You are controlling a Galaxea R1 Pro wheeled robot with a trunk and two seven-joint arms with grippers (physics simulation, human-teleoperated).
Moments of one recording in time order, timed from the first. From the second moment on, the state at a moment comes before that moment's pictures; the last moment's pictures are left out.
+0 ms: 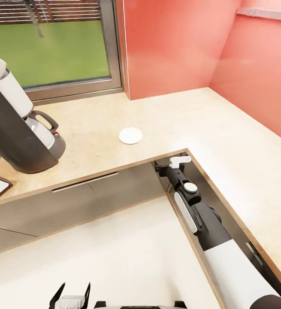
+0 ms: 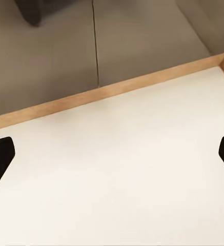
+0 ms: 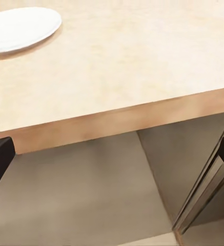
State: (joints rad) left arm 0.11 0.04 -0.05 -0.99 0.07 -0.52 0.01; right arm -0.78 0.05 0.31 -1.25 -0.18 0.31 -0.17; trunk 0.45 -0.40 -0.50
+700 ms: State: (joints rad) left arm 0.09 0.05 -0.12 -1.27 0.08 -0.48 0.02; right arm -0.78 0.05 0.31 -1.25 -0.18 0.31 -0.17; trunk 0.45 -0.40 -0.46
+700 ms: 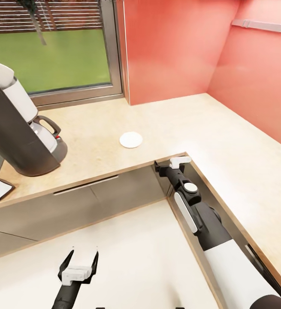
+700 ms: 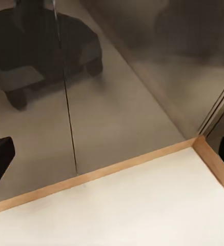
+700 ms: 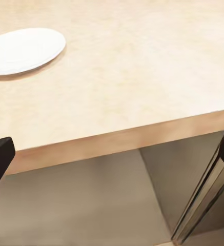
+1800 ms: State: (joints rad) left arm -0.01 0.06 -0.04 -1.32 0.07 -0.42 0.02; right arm -0.78 0.05 0.31 -1.25 -0.18 0.31 -0.17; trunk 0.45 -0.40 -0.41
